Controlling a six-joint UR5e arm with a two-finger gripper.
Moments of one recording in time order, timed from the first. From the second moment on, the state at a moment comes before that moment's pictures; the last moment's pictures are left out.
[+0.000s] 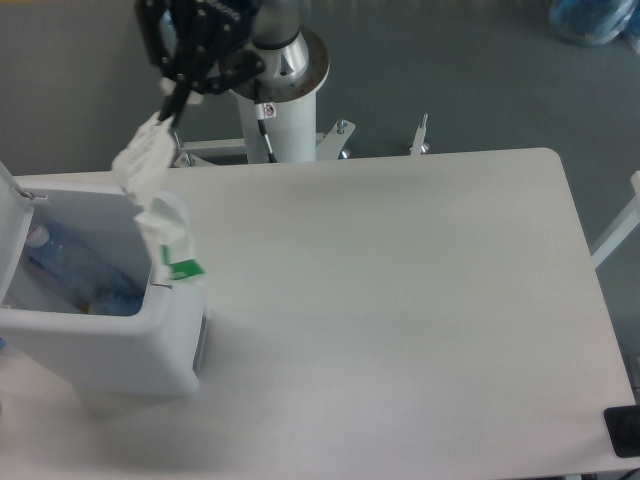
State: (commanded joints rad) arm 2.43 -1.36 -1.80 -0.81 0.75 -0.10
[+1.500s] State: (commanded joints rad) arm 2.18 -1.52 -1.79 -0.80 1.07 0.28
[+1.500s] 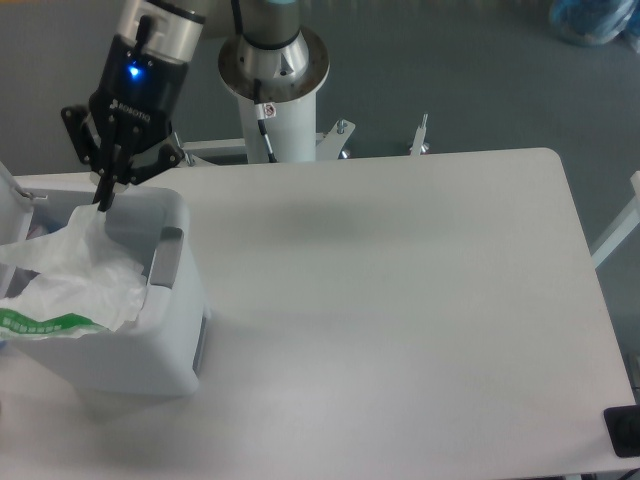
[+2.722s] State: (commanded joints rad) arm 2.06 -1.55 -1.73 -0.80 1.23 0.28
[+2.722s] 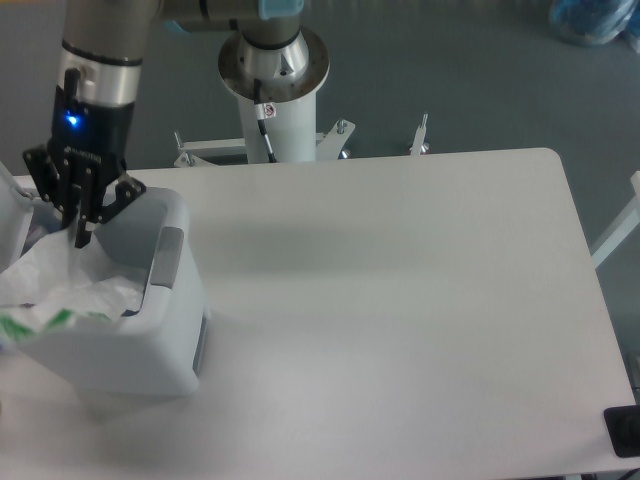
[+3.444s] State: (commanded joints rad) arm 2.13 -1.57 -1.67 -0.81 1.28 0.28
